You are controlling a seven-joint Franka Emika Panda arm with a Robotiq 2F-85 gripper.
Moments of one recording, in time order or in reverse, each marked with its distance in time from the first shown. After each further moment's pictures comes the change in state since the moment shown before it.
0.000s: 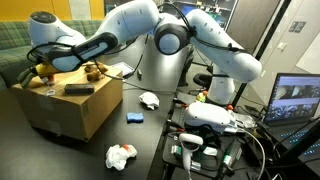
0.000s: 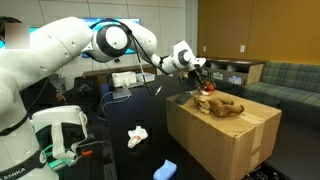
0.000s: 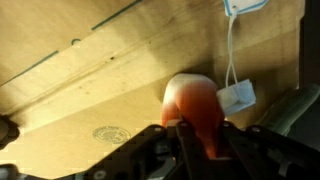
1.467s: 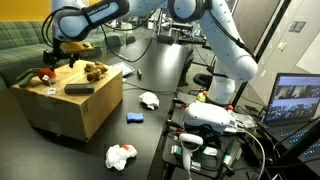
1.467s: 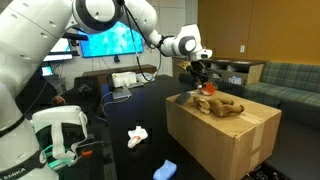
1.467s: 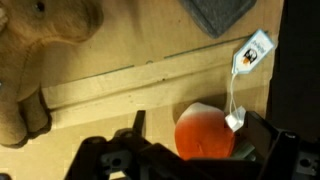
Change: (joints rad) arm -0.214 -0.324 0.254 -0.352 0.189 -0.076 -0.541
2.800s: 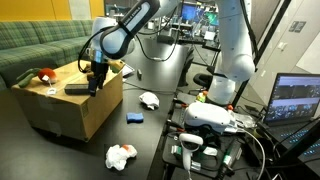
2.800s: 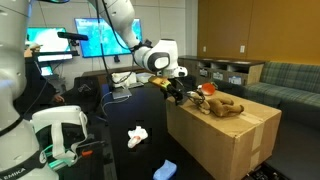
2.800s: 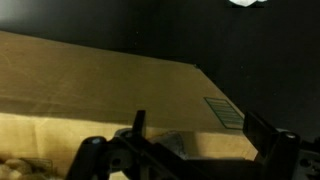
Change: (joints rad) arm -0.119 -0.353 0.168 -0.761 0.161 0.265 -0.541
